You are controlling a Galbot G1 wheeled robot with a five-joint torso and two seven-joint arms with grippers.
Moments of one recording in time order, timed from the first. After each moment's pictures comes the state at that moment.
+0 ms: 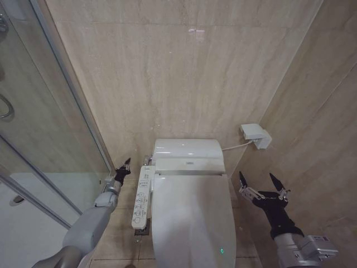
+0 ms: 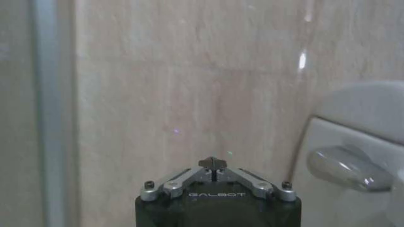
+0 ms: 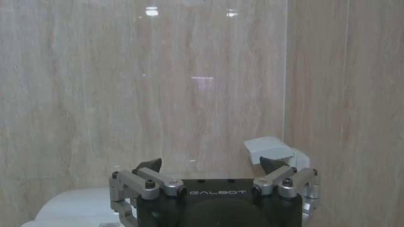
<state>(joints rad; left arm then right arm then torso) 0.61 -1.17 -0.07 -0.86 -0.61 -0.43 0.10 -1.79 1.44 0.72 2.50 0.26 -0.12 0.09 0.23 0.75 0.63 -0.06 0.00</state>
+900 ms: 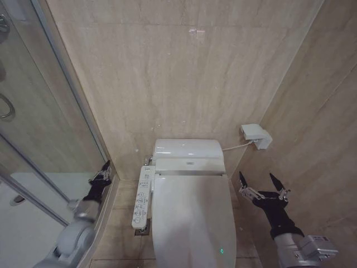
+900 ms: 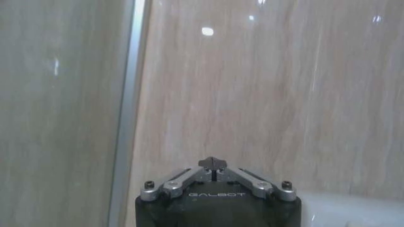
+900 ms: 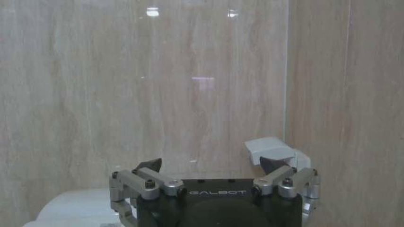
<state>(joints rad) 1.33 -1.01 -0.48 -1.89 -0.60 -0.25 -0.13 -1.79 1.44 0.72 2.50 0.26 -0.12 0.09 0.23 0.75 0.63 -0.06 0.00</state>
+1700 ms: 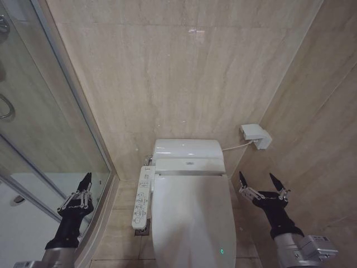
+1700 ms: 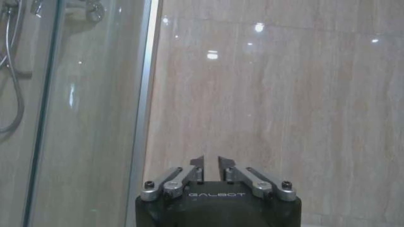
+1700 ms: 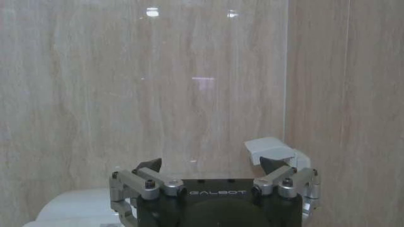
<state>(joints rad) 1.82 -1.24 -0.71 -2.37 -0.42 -0.24 -0.10 -1.79 1.44 0.72 2.50 0.26 -0.12 0.09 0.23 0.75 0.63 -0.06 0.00</state>
